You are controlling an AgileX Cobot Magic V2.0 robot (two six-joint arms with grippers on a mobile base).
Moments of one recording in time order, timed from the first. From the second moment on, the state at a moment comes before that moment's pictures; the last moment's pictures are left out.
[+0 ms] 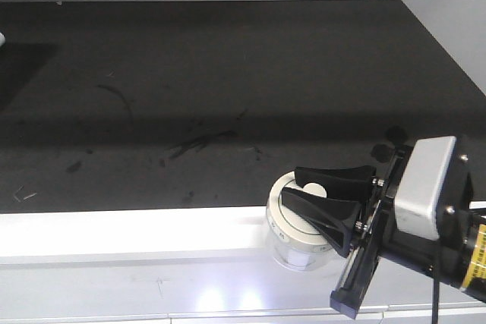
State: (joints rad) left arm -0.09 0.24 -0.21 0.13 0.24 -0.17; right arm 0.38 1.01 -0.48 -1.13 -0.67 0.88
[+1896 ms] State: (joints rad) left arm -0.09 0.24 -0.21 0.13 0.24 -0.17; right arm 0.38 0.95 -0.48 -1.18 -0.65 0.92
